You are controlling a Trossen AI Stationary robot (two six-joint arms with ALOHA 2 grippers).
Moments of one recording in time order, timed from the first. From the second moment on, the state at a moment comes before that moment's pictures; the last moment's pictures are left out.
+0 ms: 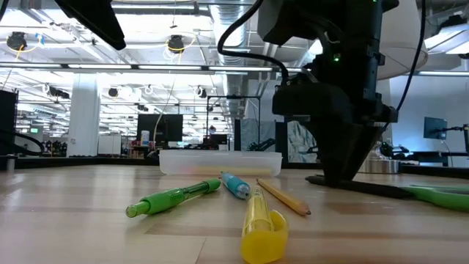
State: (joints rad) left arm -0.68 1.60 1.26 -0.96 -0.64 -0.94; right arm 0.34 2.00 1.32 -0.86 0.12 1.15
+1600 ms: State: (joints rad) left arm -0.67 1.60 1.26 -0.98 -0.64 -0.92; right arm 0.38 2.00 1.34 -0.93 0.13 1.20
